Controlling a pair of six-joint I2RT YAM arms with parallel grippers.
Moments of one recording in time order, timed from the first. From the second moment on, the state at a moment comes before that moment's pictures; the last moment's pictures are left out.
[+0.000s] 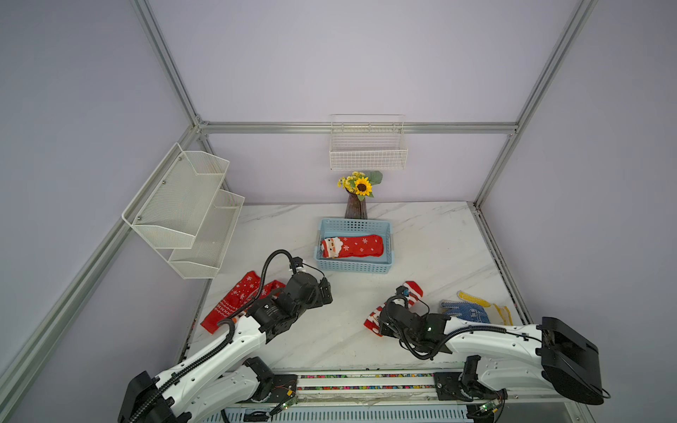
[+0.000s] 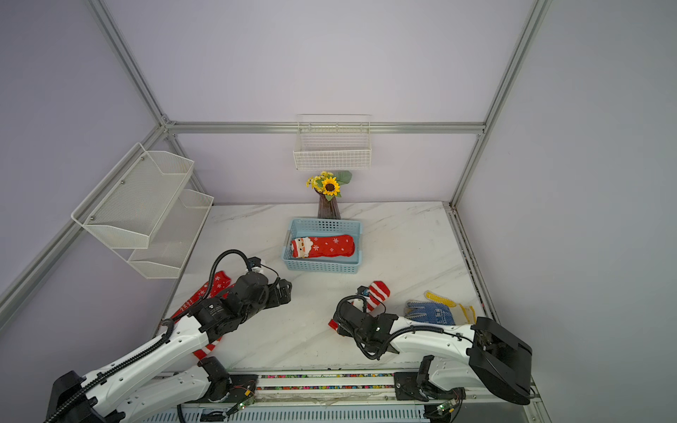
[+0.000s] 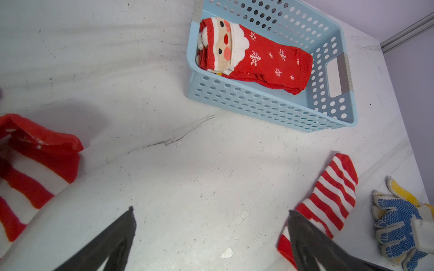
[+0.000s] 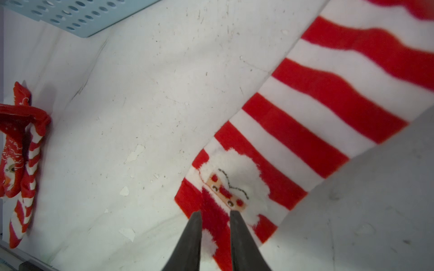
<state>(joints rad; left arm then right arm) -0.68 0.93 0.67 -0.51 -0.29 -0.78 1.09 1.29 0.56 -0.26 0.32 1.24</state>
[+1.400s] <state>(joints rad) -0.52 0.92 0.69 -0.96 -0.40 -0.84 0.77 1.29 0.47 0.16 0.27 0.90</state>
